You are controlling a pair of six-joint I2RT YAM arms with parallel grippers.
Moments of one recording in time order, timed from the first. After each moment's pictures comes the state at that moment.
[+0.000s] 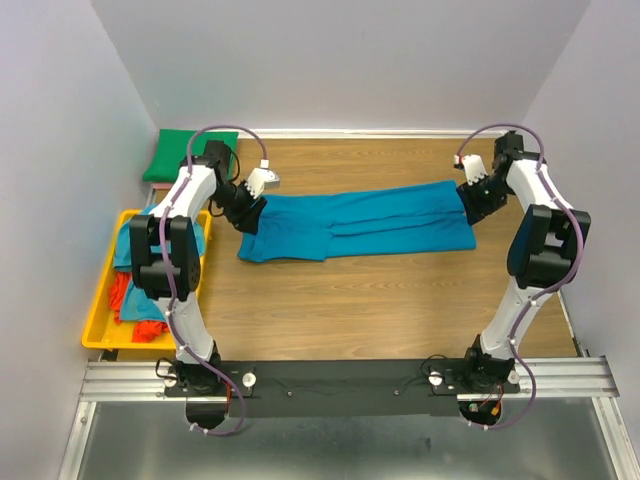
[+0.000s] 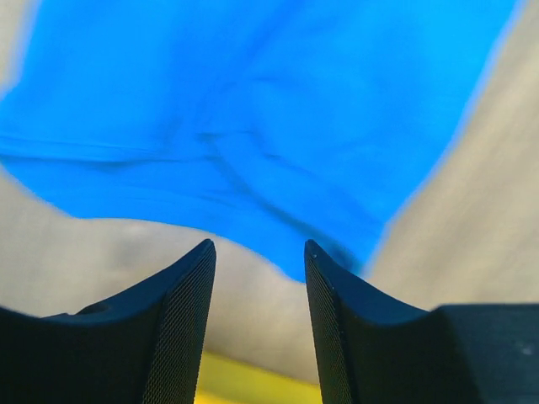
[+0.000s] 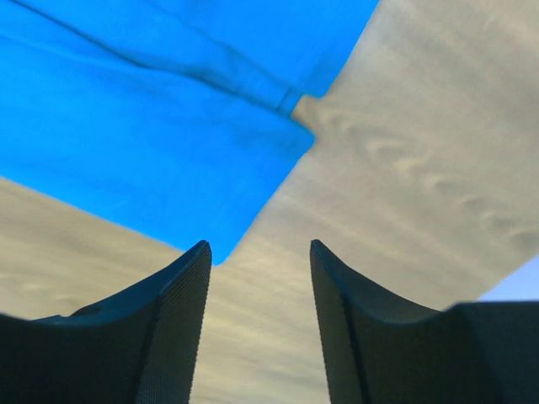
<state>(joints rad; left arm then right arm) -0.05 1.93 1.58 -1.02 0.53 0.91 -0.16 1.98 1.60 -0.93 -0.17 -0.76</state>
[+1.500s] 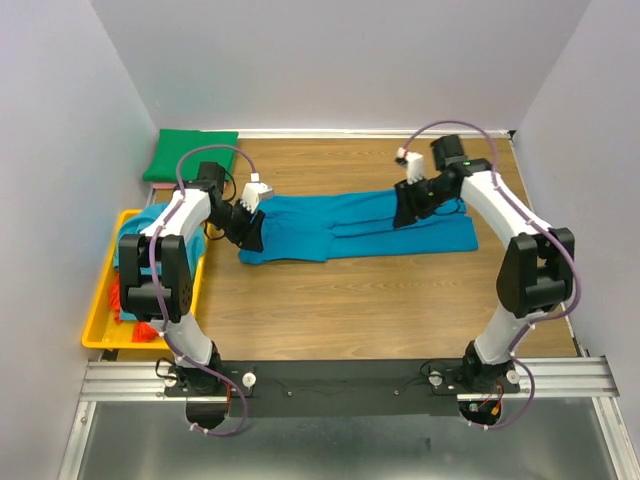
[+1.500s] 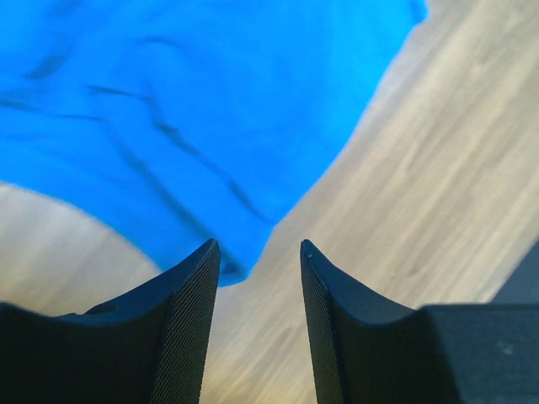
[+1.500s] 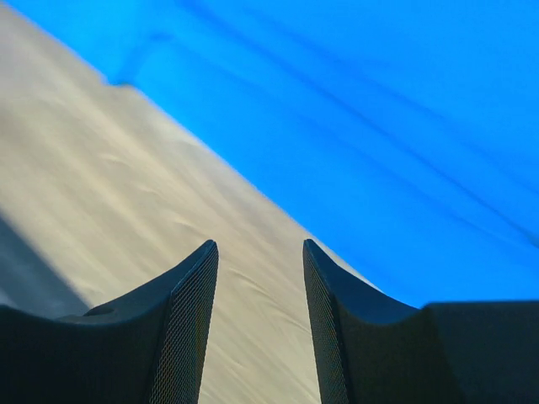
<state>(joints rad) -0.02 1.72 1.25 -0.86 0.67 0.66 0.14 1.75 1.46 -0.86 -0.53 -0.31</state>
